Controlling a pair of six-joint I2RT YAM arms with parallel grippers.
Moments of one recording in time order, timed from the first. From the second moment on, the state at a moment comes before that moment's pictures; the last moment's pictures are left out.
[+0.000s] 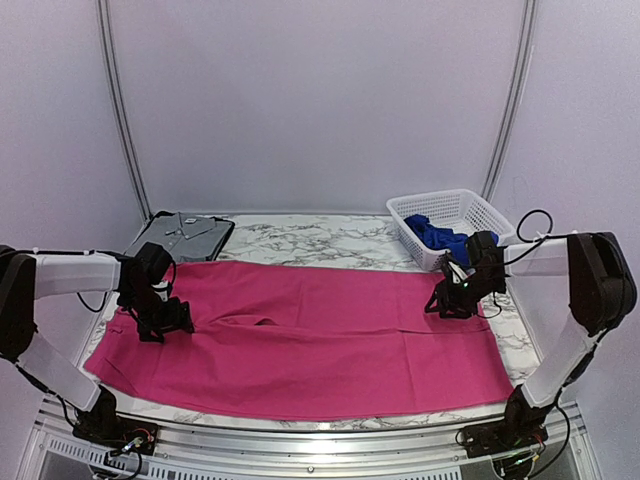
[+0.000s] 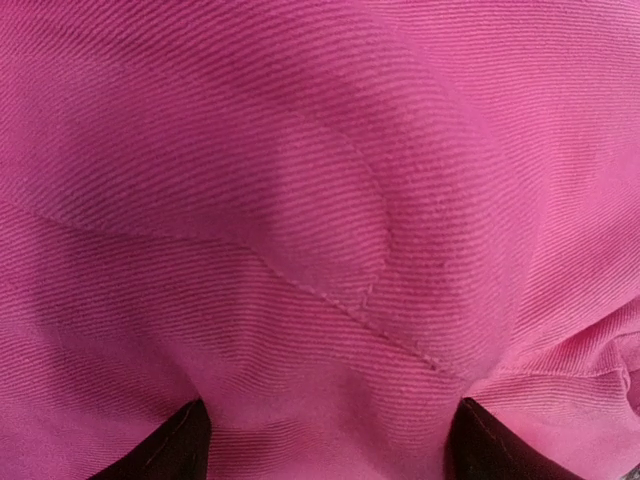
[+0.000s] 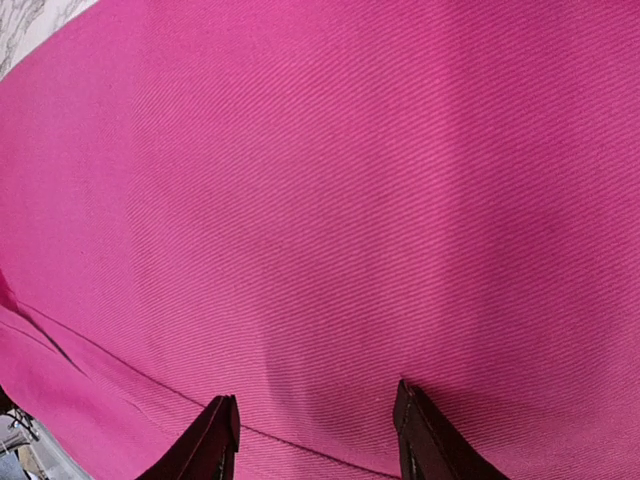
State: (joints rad) left arm -0.28 1.48 0.77 -0.66 0.10 -0.53; right arm 0.11 1.67 0.91 -0.50 -0.41 0.24
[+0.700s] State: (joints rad) left arm -0.12 1.54 1.18 -0.73 0.07 -0.45; right arm -0.05 1.52 1.06 -0.54 -0.19 0.26
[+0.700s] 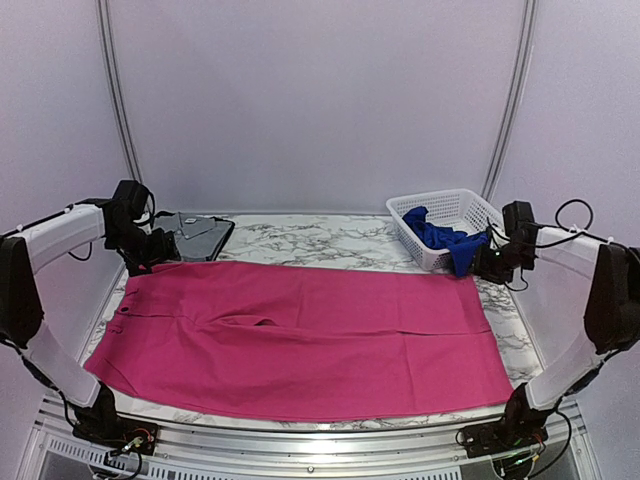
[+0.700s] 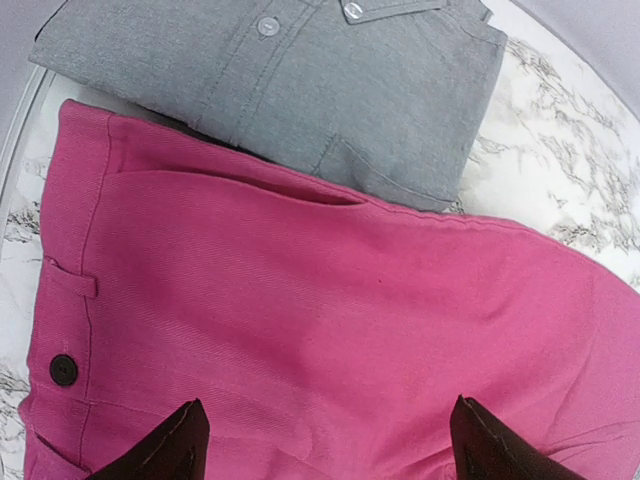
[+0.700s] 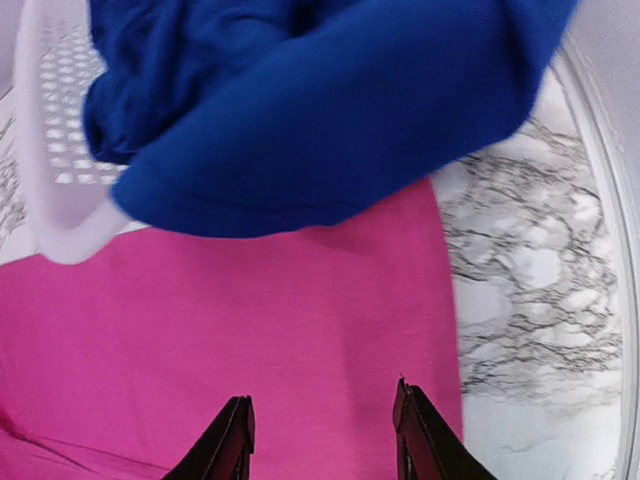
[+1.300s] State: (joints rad) left arm 0.02 1.60 1.25 -0.74 0.11 -0.40; right arm -0.16 1.77 0.98 -0.26 -0.20 0.28
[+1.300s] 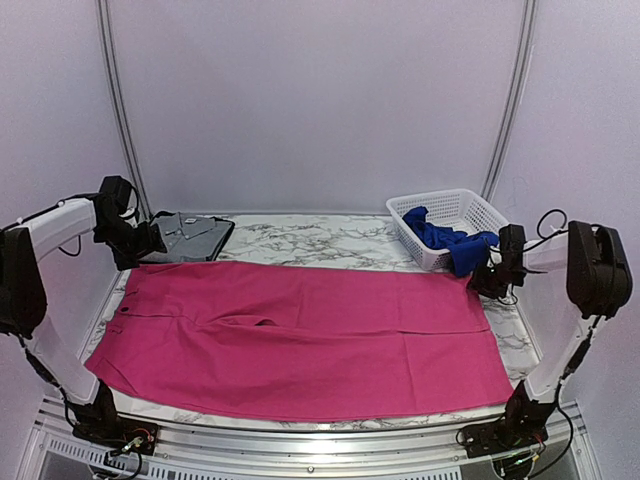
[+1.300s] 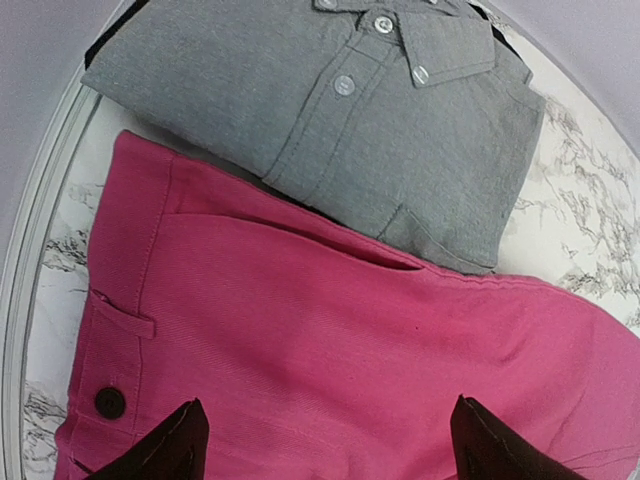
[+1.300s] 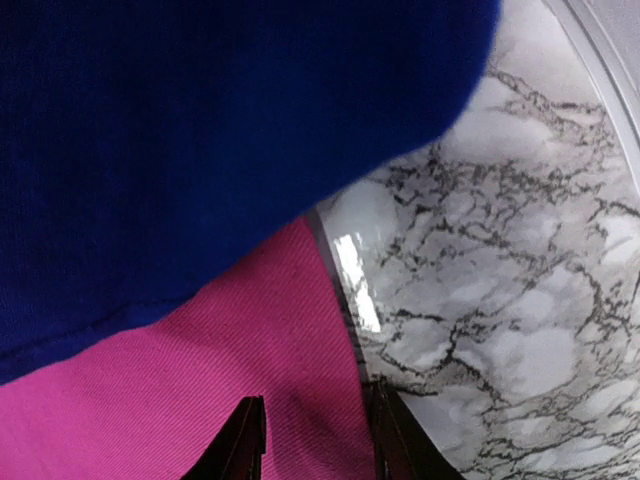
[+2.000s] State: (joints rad) left arm 0.20 1.64 1.29 -0.74 0.12 -0.41; right arm -0.13 1.65 0.90 -0.21 -0.27 0.26
